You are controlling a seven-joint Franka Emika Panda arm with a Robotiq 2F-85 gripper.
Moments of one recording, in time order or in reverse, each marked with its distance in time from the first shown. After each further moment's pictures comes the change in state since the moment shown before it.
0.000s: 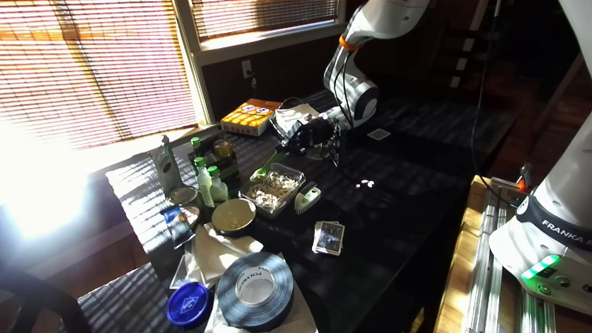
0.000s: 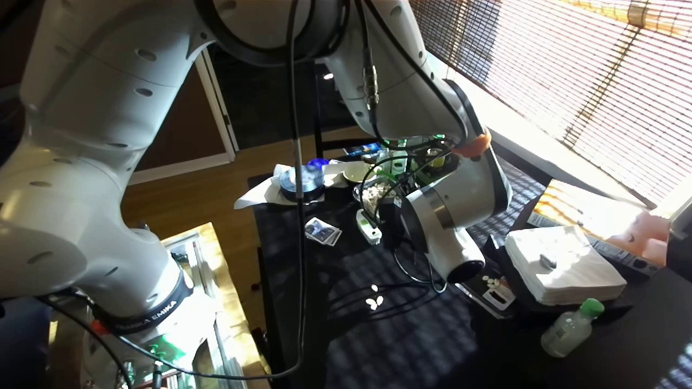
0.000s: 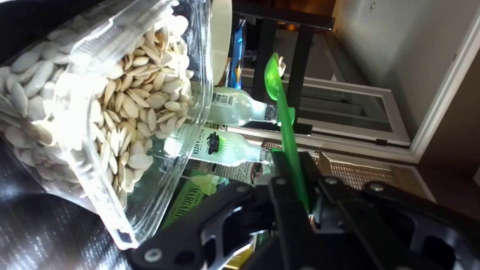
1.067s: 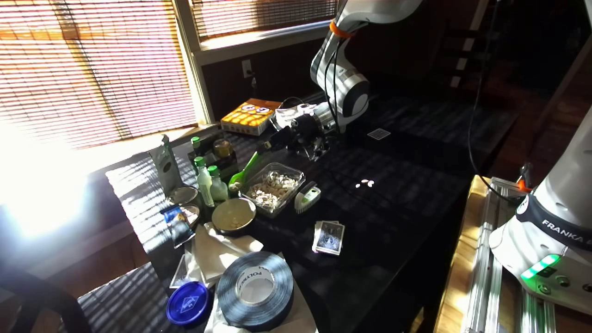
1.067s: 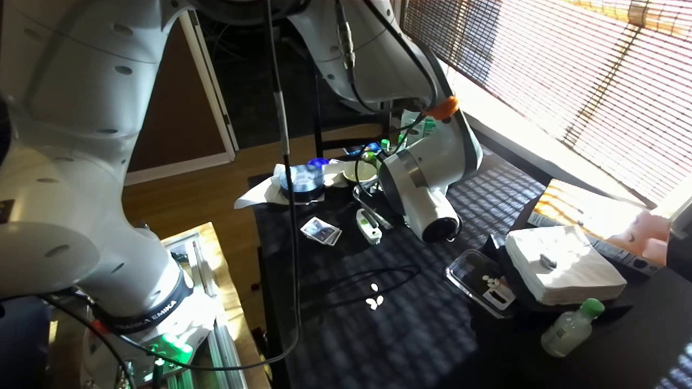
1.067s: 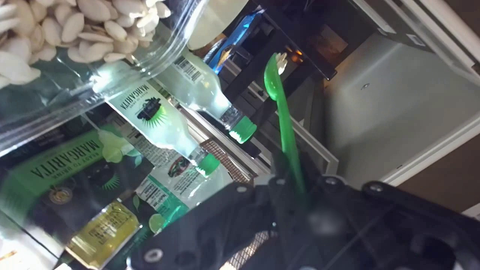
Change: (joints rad) arm 0.095 -0.124 0.051 -0.101 0.103 0.109 -0.582
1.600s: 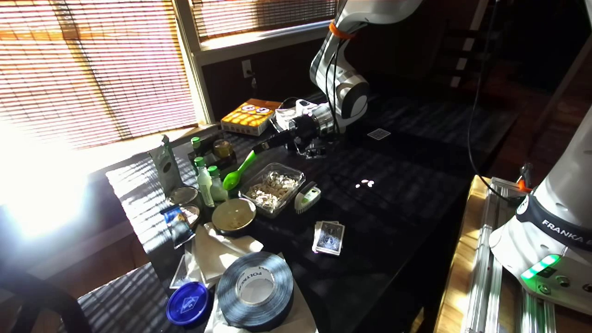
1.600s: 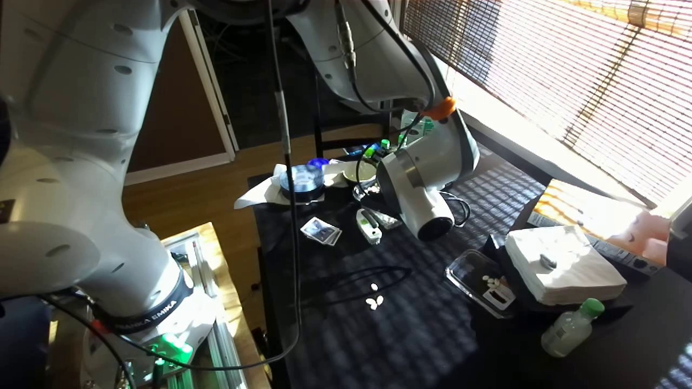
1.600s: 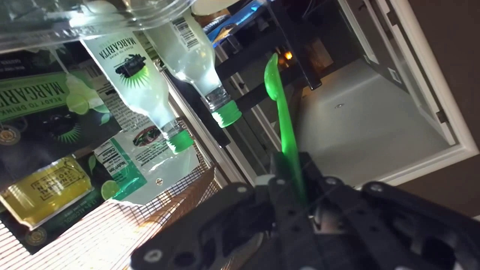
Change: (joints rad) arm 0.004 -0.002 0.009 -0.008 0.027 -0.031 -0.271
